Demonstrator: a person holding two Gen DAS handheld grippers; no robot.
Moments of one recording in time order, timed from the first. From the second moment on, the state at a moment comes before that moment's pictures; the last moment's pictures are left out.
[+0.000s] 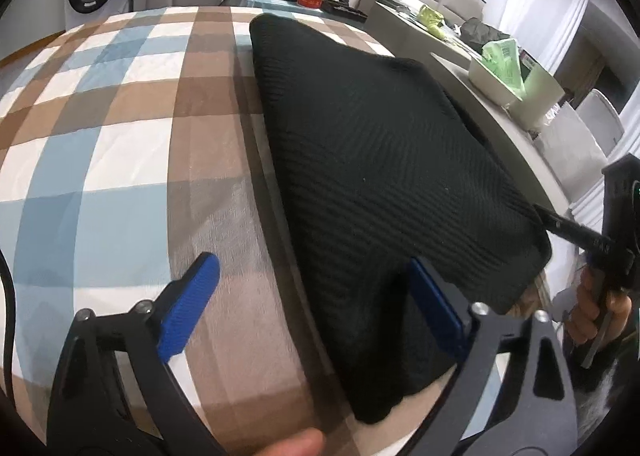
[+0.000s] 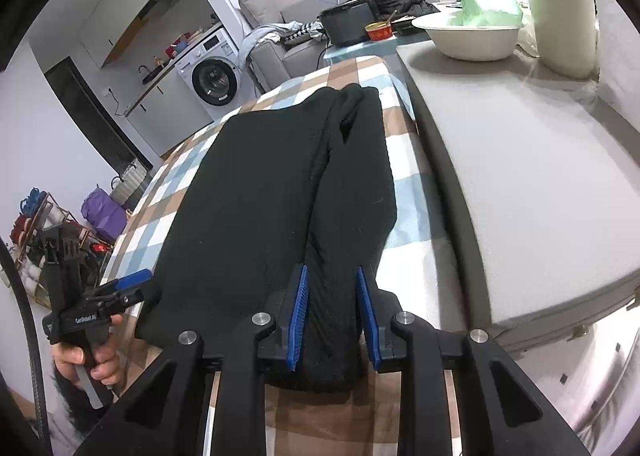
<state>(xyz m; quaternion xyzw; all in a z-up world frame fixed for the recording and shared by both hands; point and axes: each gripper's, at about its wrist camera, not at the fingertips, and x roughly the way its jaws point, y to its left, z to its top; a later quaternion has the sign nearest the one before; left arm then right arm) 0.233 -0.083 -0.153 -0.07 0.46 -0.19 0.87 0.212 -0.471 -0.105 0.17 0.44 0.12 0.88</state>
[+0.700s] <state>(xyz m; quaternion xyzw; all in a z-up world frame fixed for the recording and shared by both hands) 0.250 -0.088 -0.156 -0.09 0.46 -0.20 0.86 0.220 -0.485 -0.088 0.20 0.43 0.13 0.87</state>
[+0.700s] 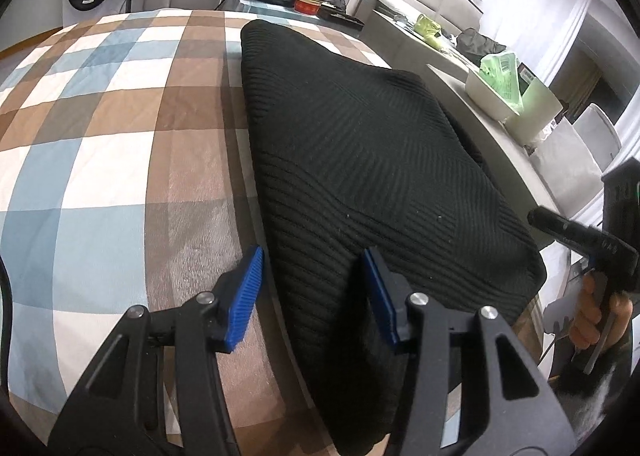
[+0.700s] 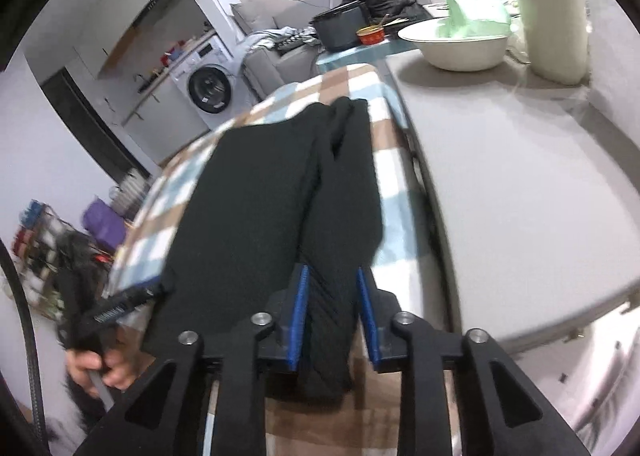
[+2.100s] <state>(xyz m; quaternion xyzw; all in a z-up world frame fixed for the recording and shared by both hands) 0.261 -0.077 -0.150 -0.12 0.42 -0.18 0.88 0.257 -0.416 -0.108 0.06 0.48 0.14 0.86</state>
